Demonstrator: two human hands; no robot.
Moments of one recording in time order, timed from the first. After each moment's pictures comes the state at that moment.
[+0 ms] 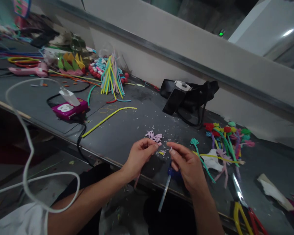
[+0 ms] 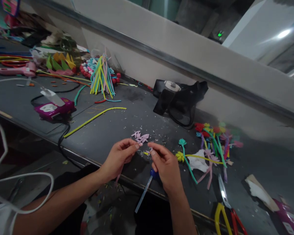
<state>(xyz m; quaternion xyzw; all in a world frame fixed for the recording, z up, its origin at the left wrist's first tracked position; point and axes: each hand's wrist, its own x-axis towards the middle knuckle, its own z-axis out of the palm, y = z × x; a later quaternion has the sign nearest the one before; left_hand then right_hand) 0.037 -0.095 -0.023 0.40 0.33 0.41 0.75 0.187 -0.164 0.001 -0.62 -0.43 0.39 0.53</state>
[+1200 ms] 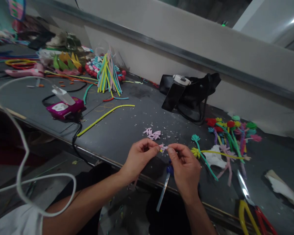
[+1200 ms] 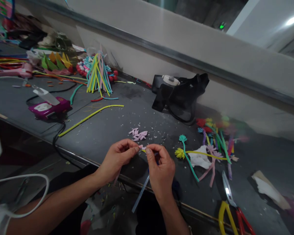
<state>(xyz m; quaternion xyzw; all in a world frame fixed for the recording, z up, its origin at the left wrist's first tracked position) 0.043 -0.107 -0.019 0.45 0.36 0.41 0.71 0.173 -0.172 -0.011 -0.71 -0.48 0.12 0.51</state>
